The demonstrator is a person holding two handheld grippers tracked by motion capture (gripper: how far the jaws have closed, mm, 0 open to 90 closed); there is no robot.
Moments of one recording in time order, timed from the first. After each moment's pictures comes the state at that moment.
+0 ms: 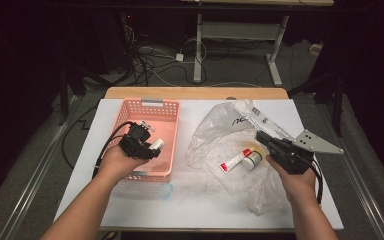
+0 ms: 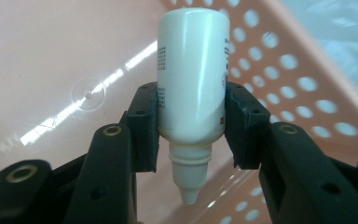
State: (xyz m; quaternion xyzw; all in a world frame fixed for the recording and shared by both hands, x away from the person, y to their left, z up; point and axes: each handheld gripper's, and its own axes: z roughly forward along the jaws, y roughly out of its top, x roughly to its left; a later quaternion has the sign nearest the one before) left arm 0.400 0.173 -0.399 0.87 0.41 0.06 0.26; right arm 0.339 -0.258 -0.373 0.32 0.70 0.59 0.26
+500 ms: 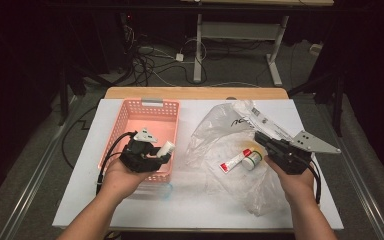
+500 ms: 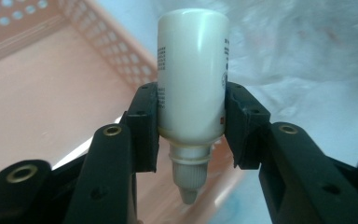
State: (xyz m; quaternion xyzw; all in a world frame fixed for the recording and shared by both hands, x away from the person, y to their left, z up) left arm 0.341 0.147 -0.373 0.86 0.35 0.09 0.35; right arm 0.341 -0.256 -0.376 0.31 0.71 0.58 0.26
